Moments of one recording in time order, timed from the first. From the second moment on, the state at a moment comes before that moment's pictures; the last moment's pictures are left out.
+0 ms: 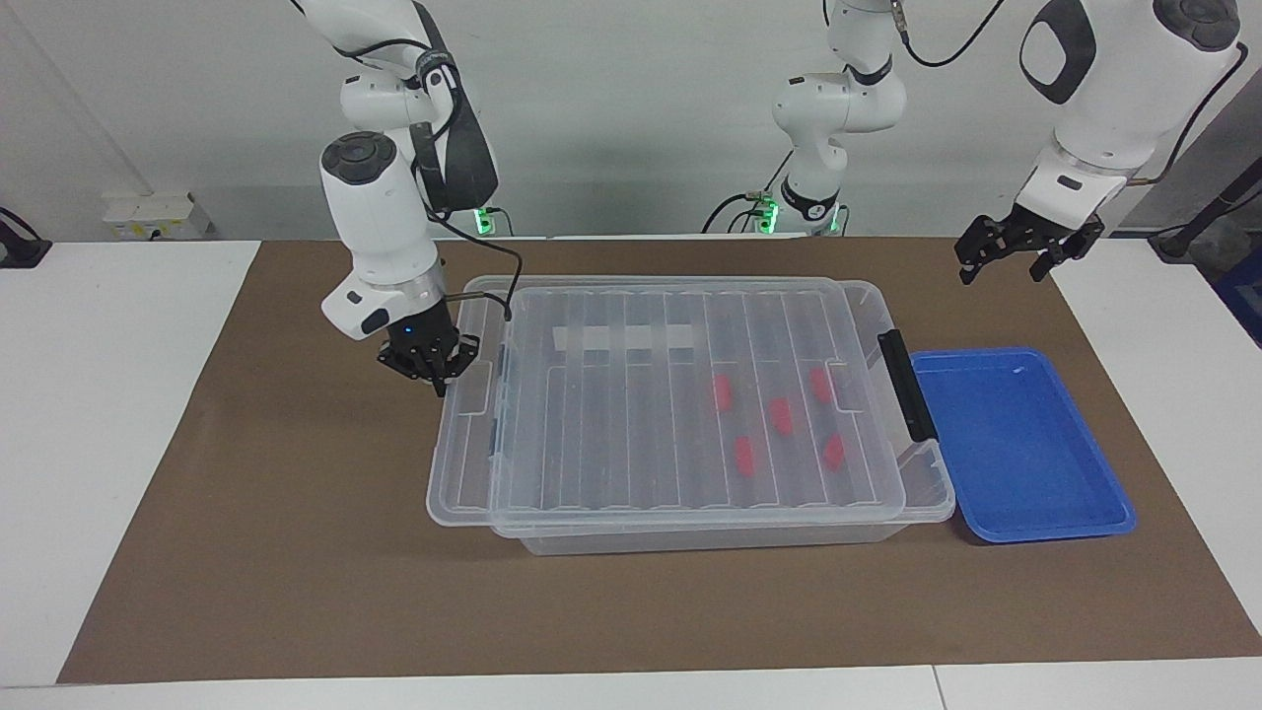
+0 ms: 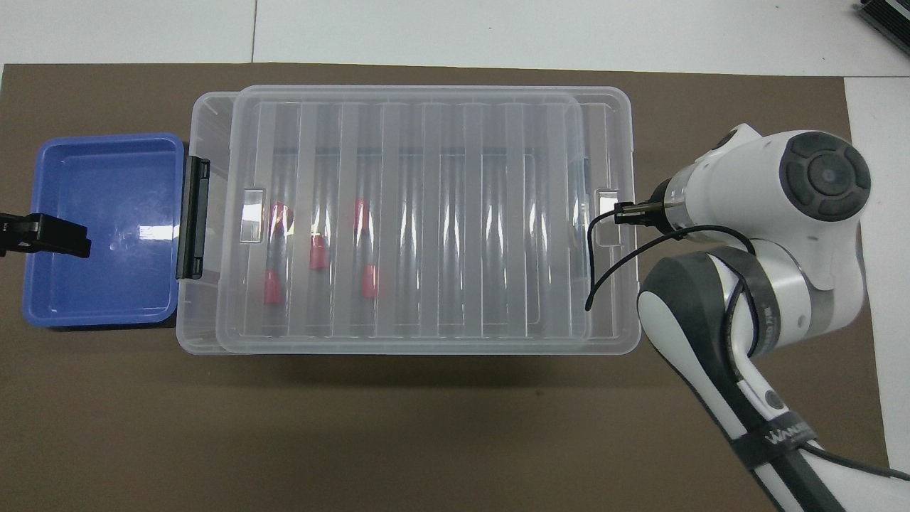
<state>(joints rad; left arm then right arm) -0.05 -0.04 0.06 -1.70 0.05 1.63 0.07 0.08 0.11 0.15 -1.90 -0.04 2.15 0.21</state>
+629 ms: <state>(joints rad) -0.05 -0.04 0.06 -1.70 0.05 1.63 0.07 0.12 0.10 0.15 -1.90 -0.04 2.15 0.21</state>
